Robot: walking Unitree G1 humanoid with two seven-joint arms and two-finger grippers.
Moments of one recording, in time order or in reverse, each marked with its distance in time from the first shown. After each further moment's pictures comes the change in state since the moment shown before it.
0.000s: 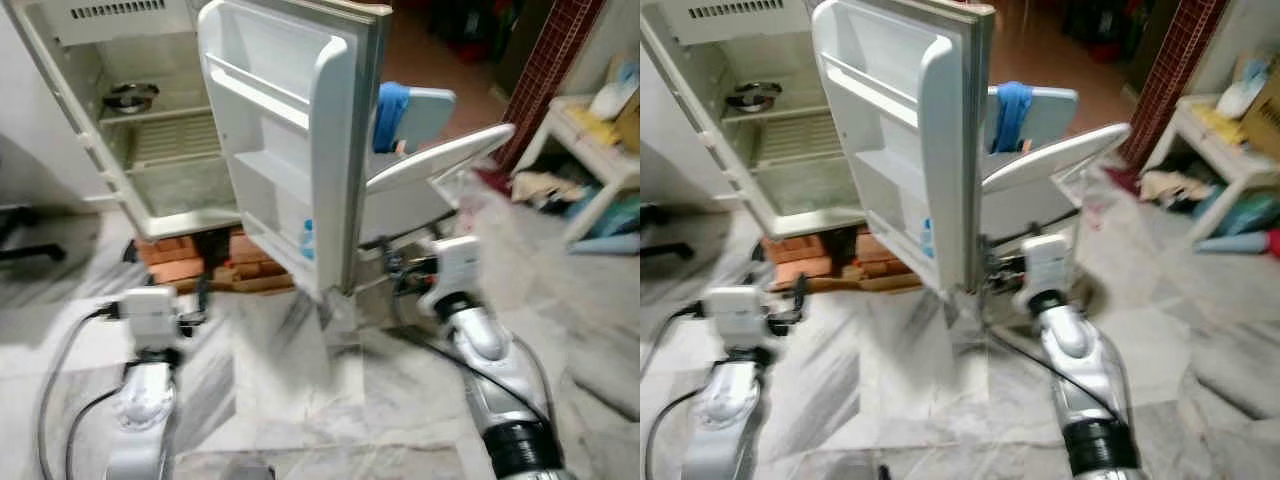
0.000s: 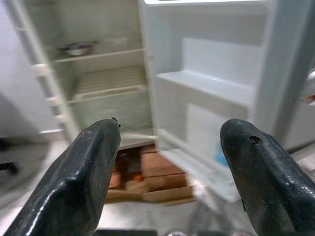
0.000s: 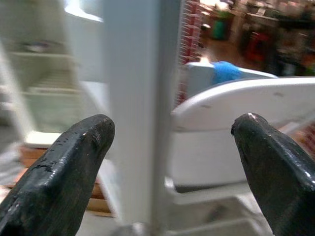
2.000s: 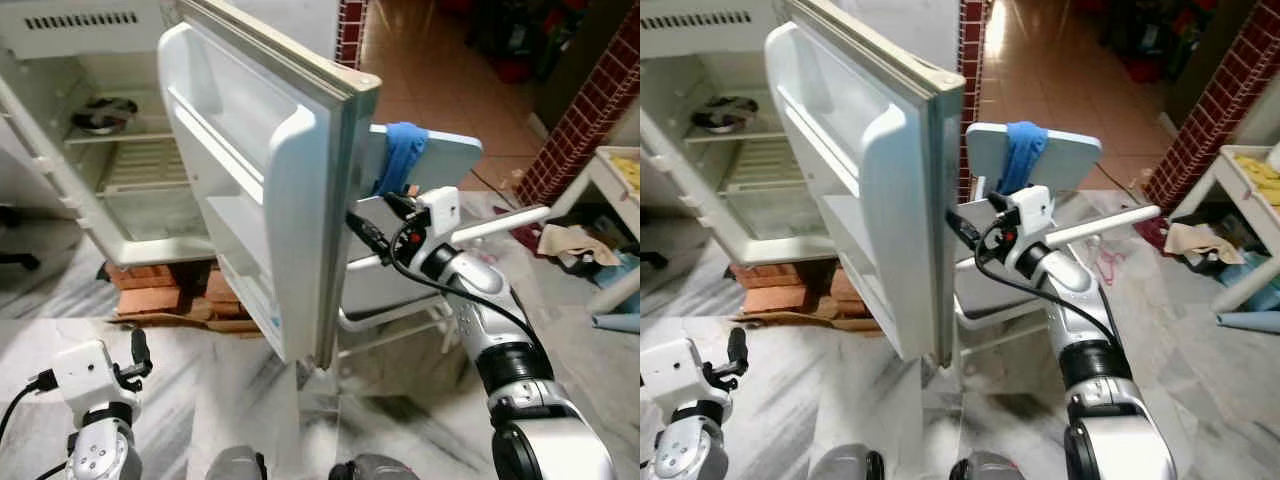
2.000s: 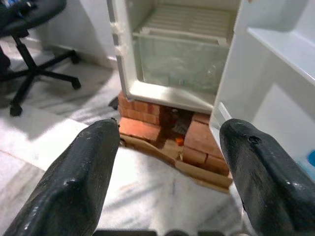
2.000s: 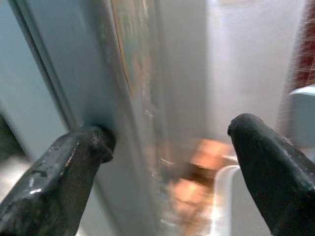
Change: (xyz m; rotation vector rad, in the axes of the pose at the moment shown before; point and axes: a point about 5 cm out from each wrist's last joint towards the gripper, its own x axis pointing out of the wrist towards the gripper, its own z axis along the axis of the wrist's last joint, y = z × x) left arm -0.059 0.061 -0.040 -0.098 0.243 0.394; right arm 0.059 0.028 0.035 0.313 0.006 0.552
